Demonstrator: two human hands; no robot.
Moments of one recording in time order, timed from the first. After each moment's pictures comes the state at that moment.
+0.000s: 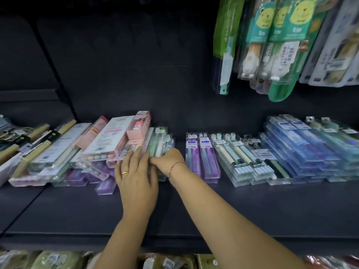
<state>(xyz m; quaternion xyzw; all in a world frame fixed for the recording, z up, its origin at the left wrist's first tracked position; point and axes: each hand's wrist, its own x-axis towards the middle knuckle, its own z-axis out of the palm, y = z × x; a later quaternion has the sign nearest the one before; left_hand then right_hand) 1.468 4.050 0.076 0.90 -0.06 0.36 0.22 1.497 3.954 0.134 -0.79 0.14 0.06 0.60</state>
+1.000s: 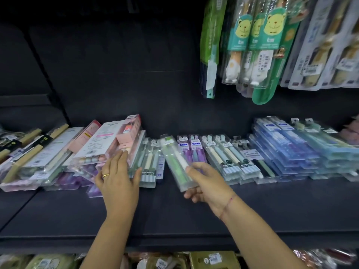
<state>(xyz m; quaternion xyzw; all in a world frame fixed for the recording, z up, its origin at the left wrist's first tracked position) 1.468 4.064 0.085 0.92 -0.01 0.32 0.23 1.396 3.867 0.133 -0.65 0.12 0.04 0.75</state>
